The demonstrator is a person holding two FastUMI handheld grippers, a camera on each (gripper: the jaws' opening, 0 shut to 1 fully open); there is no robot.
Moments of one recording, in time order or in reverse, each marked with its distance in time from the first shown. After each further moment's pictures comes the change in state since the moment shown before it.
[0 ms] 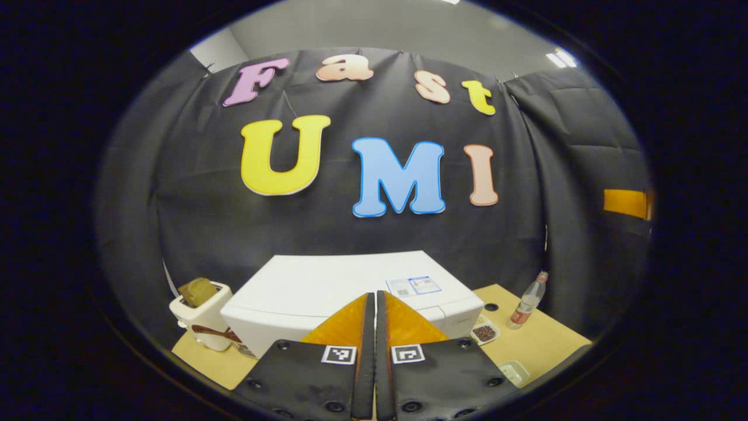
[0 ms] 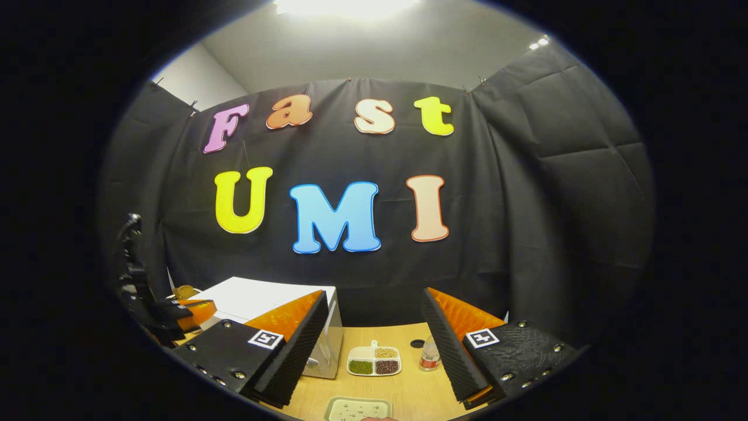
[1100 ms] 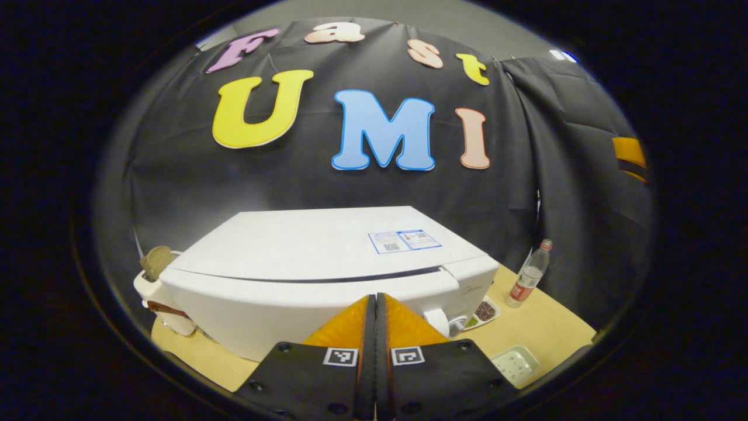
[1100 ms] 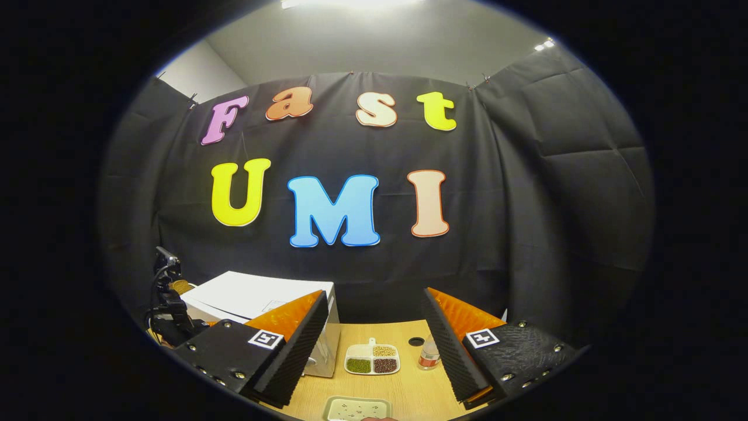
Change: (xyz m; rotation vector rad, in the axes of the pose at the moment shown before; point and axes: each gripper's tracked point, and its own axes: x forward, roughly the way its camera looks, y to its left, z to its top) left arm 0.075 -0.026 -0.127 -0.033 0.206 -0.103; right arm 0.014 0.005 -0.014 -0.025 0.051 -0.027
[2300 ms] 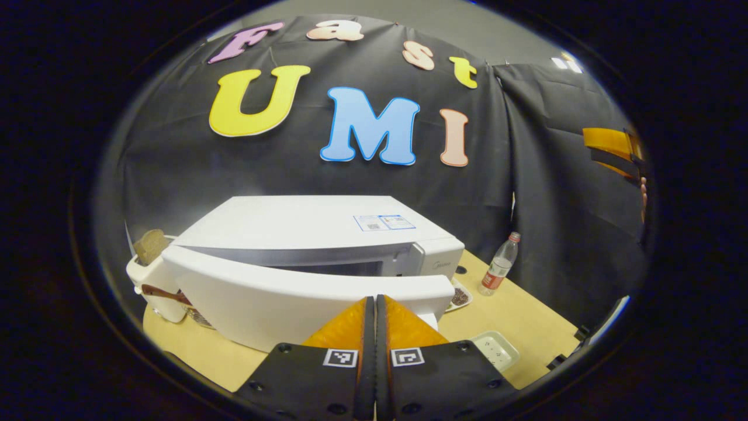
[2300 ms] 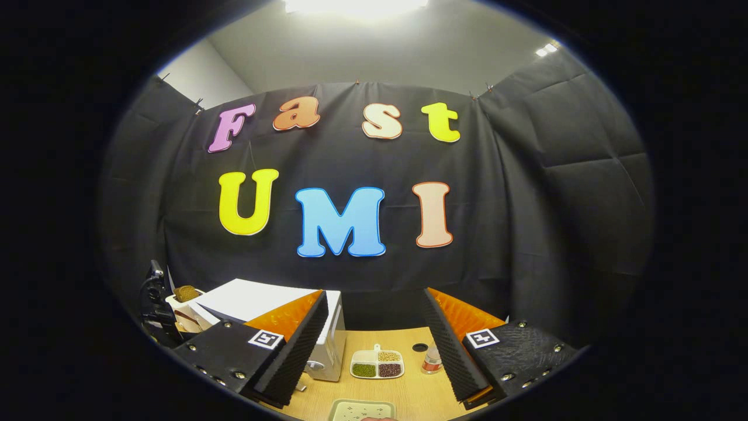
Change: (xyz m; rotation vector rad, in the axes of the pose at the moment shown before) left arm -0.048 -0.014 -0.020 -0.025 0.036 -0.111; right arm -0.019 0.007 0.020 -0.007 -0.045 0.015
